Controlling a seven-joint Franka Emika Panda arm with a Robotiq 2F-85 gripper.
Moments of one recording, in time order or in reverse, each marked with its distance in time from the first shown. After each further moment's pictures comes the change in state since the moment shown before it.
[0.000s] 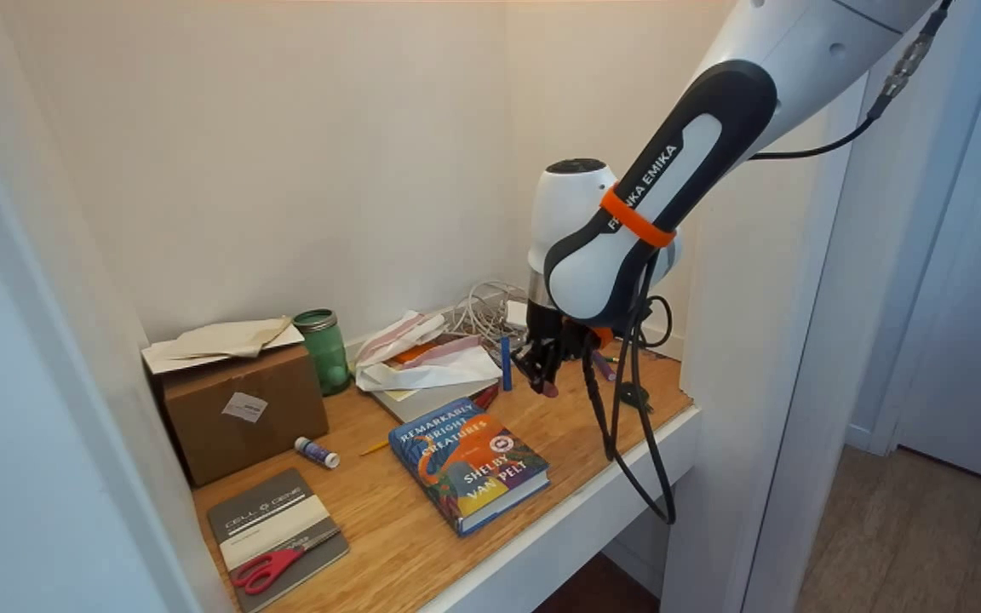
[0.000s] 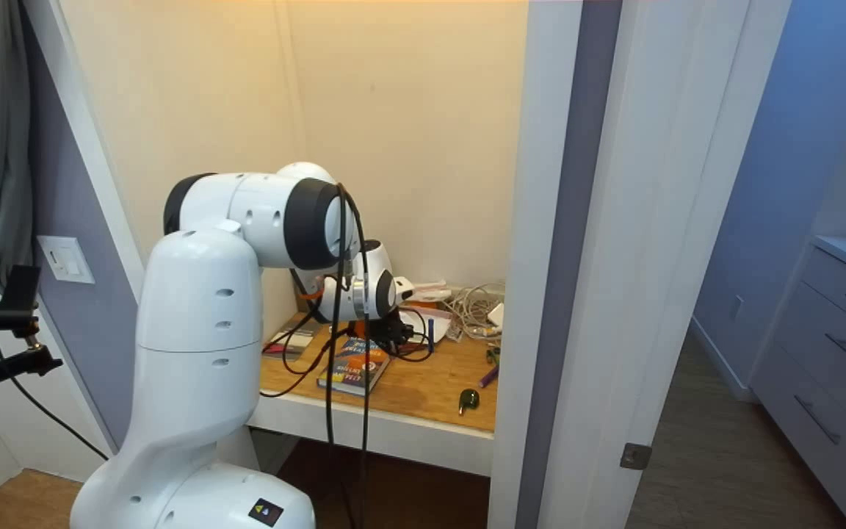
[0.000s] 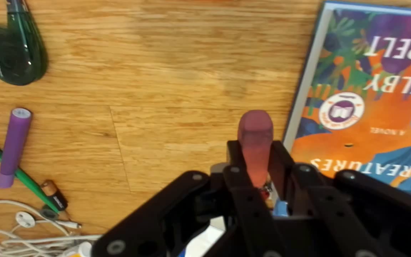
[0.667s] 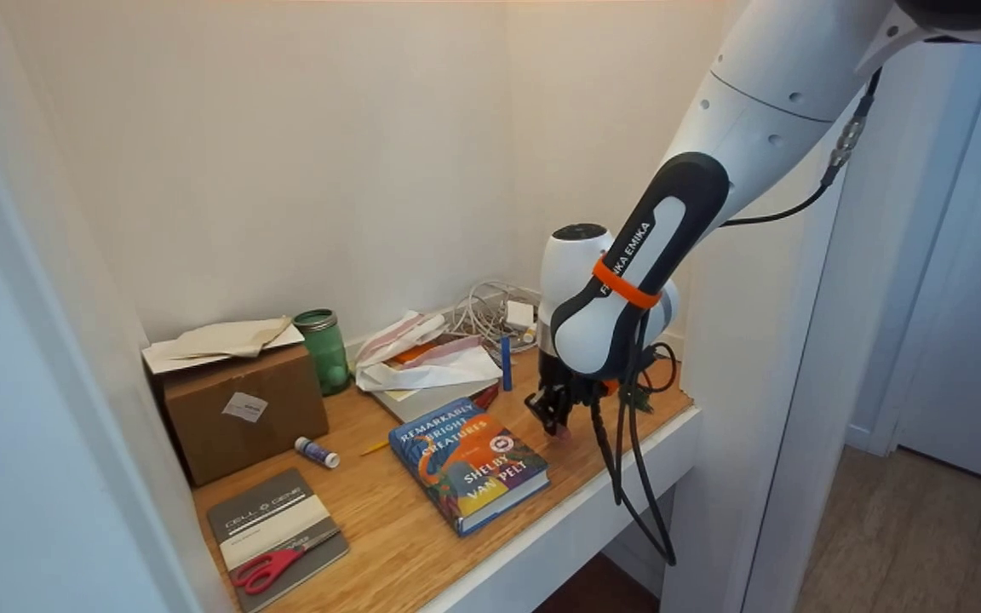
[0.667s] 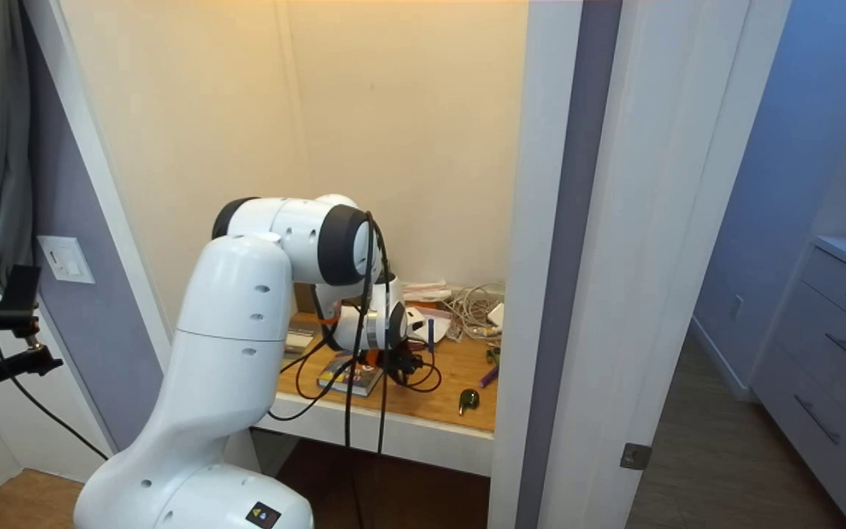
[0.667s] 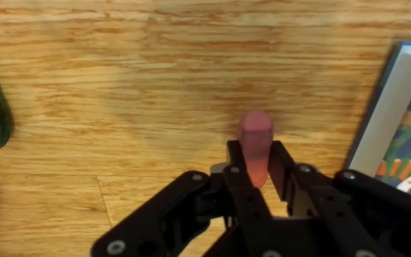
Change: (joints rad) arm -0.042 0.188 0.003 0.053 0.004 0.071 -0.021
